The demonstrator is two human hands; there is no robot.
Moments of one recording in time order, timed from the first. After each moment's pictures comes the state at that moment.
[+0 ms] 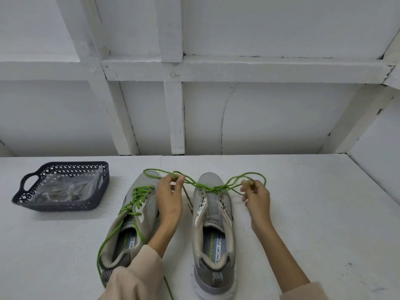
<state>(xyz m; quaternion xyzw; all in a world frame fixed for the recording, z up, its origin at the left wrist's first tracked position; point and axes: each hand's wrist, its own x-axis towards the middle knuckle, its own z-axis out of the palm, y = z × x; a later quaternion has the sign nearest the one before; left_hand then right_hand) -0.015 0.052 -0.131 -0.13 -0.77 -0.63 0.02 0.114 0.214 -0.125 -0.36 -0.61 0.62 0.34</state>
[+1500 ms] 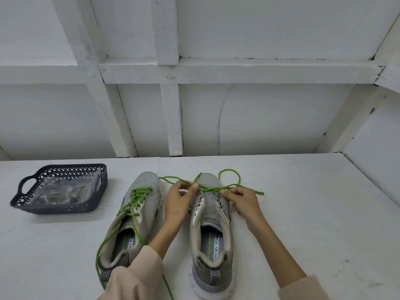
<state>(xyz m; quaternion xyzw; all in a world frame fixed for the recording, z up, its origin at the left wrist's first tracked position) -0.002 0.063 -0.134 -0.14 -0.75 -0.63 -0.12 0.112 0.206 -0.119 -0.36 -0.67 0.62 0.19</state>
